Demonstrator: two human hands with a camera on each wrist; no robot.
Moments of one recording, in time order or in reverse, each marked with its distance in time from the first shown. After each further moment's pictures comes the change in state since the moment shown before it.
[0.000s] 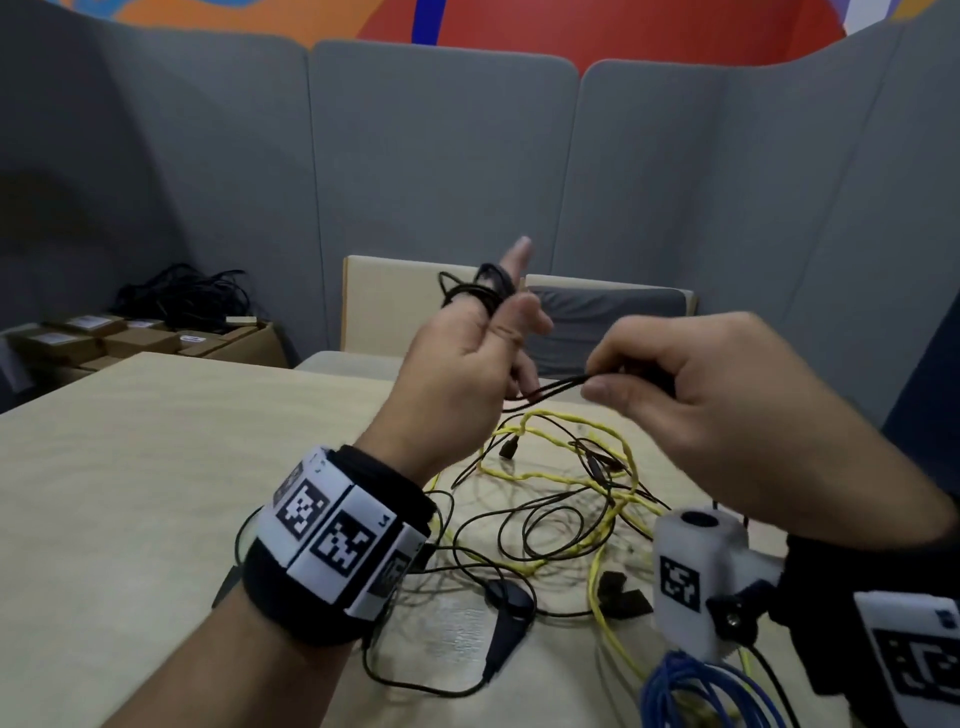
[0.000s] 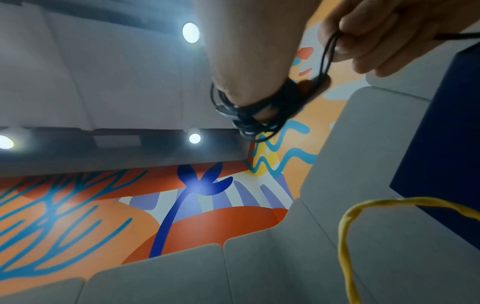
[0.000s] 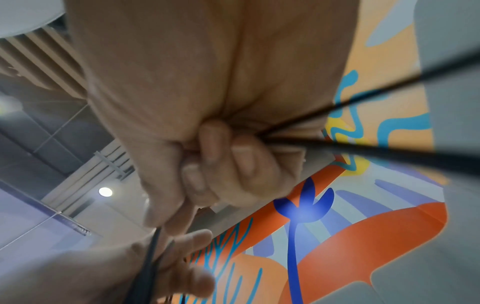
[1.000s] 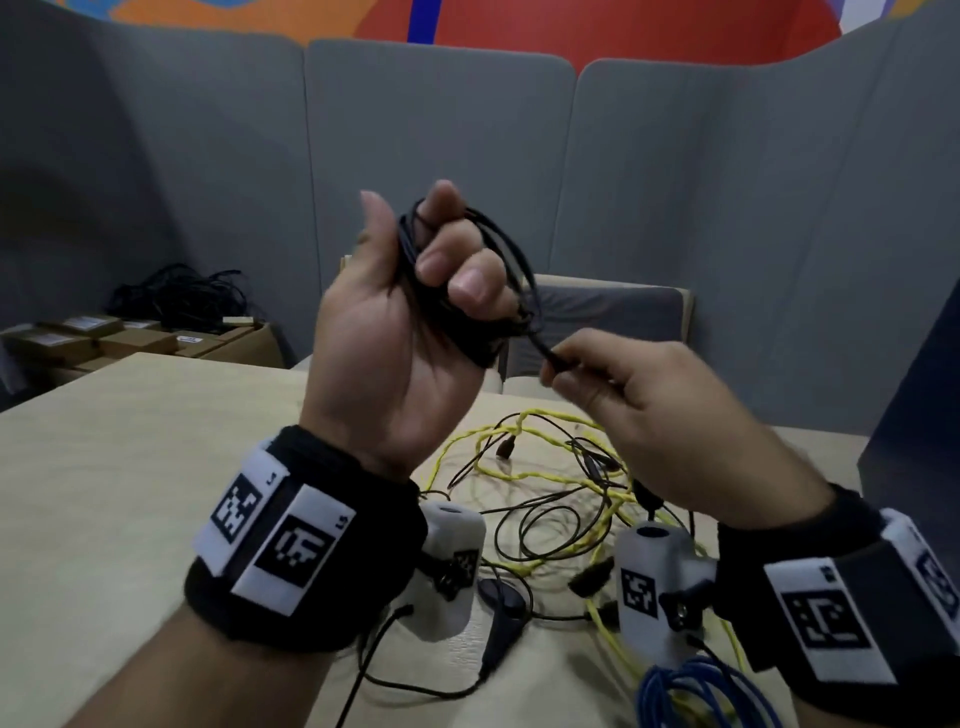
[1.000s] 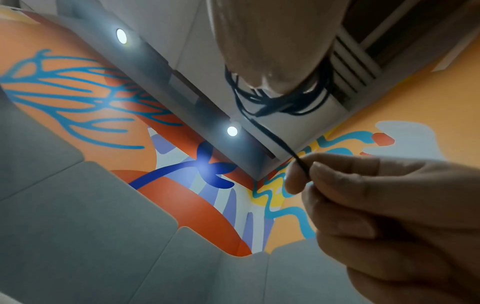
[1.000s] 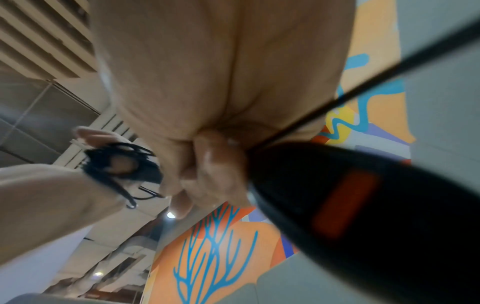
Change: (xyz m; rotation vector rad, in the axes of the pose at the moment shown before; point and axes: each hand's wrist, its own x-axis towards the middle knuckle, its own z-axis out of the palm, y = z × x) left_hand 0.005 0.030 -0.016 -1.410 -0.176 -0.070; right_hand 0.005 0.014 0.031 0.173 -0.051 0.122
